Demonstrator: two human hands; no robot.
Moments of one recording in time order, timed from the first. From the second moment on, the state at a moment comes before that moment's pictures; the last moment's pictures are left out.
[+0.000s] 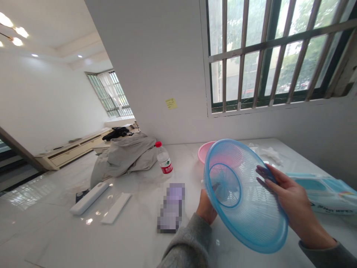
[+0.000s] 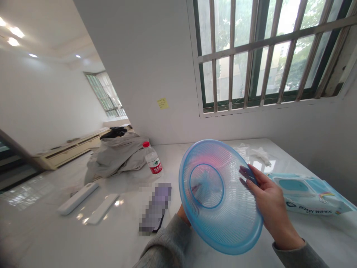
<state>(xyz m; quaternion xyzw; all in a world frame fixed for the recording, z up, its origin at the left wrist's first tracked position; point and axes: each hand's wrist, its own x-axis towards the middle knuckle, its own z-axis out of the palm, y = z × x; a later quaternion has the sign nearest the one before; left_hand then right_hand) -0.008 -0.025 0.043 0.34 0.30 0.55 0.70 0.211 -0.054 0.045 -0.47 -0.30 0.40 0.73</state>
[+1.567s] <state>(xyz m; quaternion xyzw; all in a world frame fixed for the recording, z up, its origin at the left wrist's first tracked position) -0.001 -0.021 0.034 0.38 0.28 0.57 0.68 0.206 -0.054 0.040 -0.47 -0.26 0.40 0.74</state>
